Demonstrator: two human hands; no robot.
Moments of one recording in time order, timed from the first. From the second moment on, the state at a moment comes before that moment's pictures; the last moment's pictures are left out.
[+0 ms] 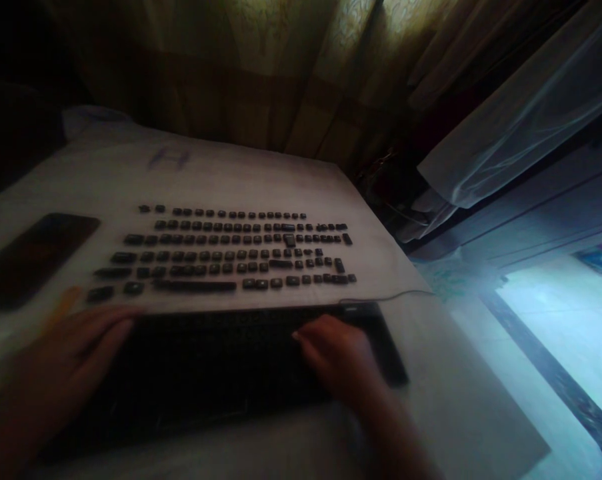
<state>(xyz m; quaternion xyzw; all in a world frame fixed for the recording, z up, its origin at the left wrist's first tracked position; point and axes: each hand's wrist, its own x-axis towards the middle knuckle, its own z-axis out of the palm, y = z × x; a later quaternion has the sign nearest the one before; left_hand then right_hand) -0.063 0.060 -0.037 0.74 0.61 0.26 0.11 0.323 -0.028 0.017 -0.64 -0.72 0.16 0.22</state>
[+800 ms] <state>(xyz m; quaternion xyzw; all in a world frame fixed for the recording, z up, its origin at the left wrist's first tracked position) -0.051 0.056 -0.017 0.74 0.61 0.25 0.14 0.327 -0.040 0.033 -0.62 -0.74 0.21 0.17</state>
